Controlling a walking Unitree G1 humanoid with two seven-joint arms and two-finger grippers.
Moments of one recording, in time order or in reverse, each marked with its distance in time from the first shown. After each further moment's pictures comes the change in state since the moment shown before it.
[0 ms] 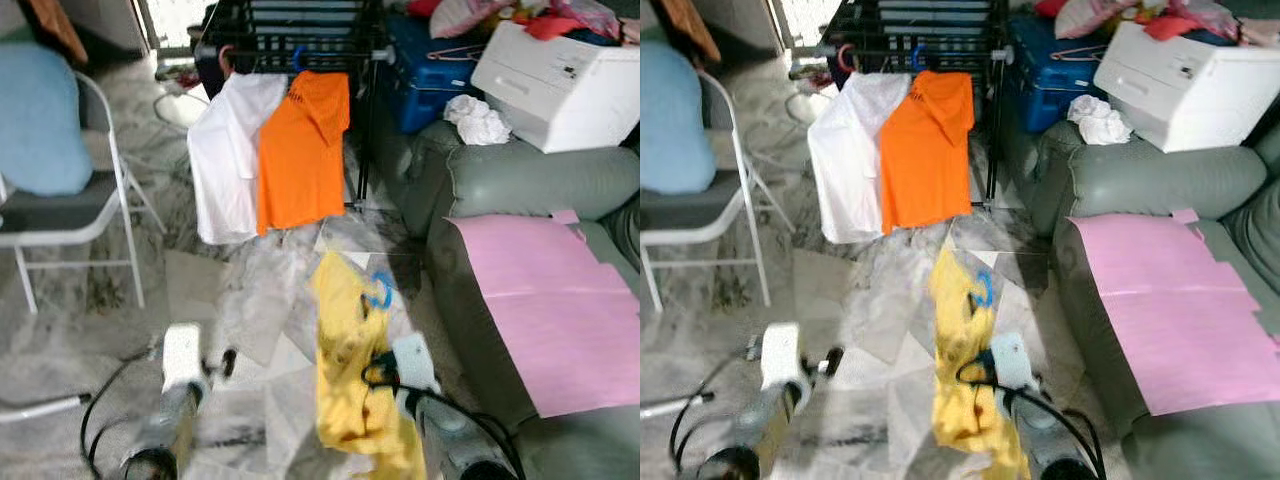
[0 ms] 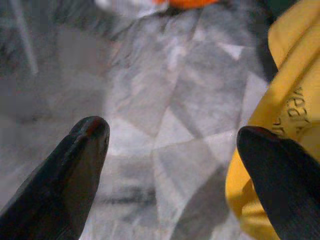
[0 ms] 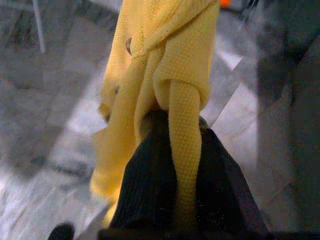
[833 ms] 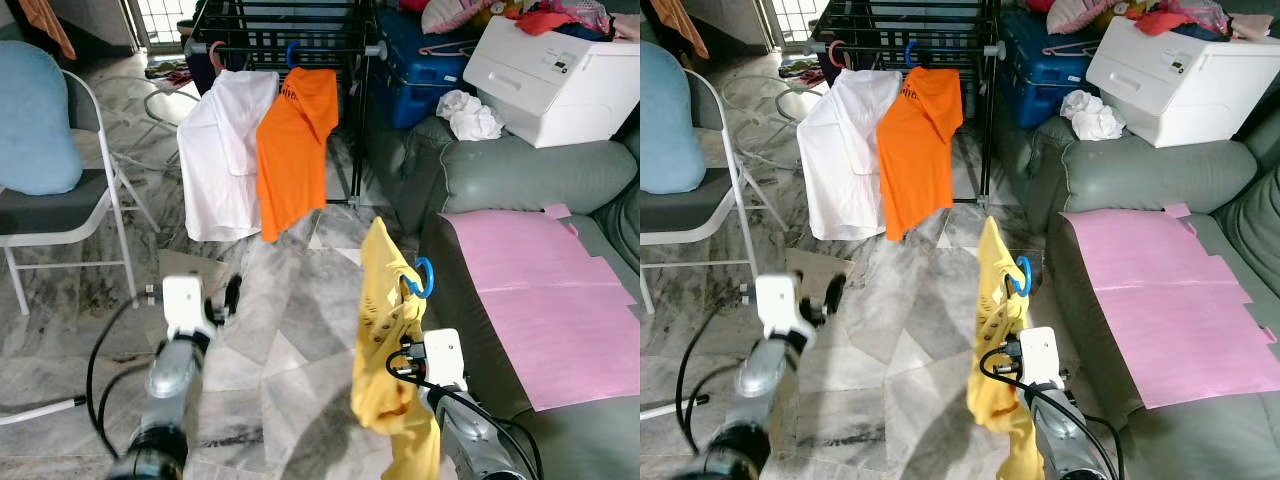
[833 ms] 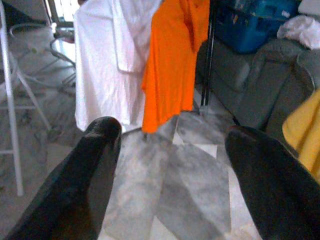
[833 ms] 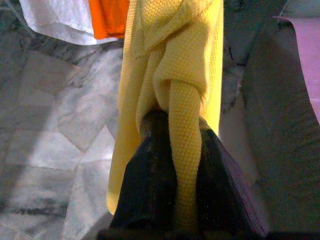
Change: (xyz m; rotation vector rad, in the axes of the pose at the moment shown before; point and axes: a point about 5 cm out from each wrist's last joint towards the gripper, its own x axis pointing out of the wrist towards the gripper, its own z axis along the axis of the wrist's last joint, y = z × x) left arm -0.003 -0.017 0.056 0.030 -0.426 -0.042; right arm -0.013 -0.025 0.002 0.045 -0.099 -0.155
